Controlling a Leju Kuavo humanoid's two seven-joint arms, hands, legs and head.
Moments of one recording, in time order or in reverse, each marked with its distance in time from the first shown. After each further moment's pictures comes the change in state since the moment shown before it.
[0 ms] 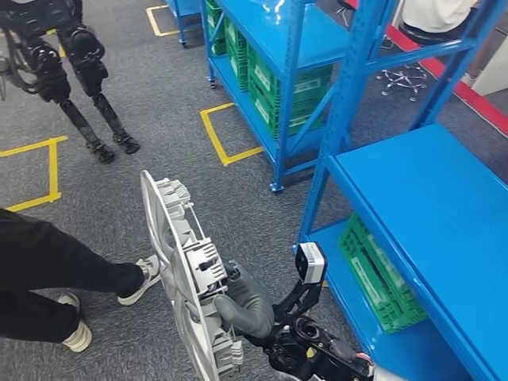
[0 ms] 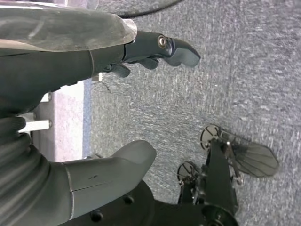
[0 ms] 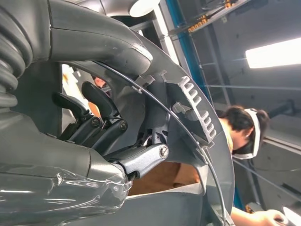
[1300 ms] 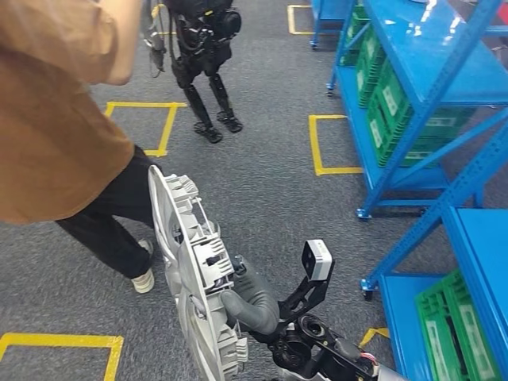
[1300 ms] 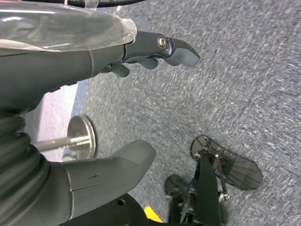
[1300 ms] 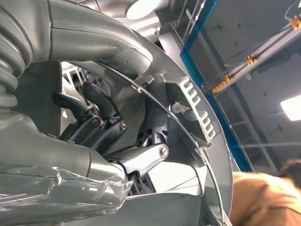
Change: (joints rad) left arm 0.001 0.016 -0.005 0.001 -0.010 -0.019 -0.019; right arm -0.021 0.000 0.001 -0.001 -0.019 0.005 0.010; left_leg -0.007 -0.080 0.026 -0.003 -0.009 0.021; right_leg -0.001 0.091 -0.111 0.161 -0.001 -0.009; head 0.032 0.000
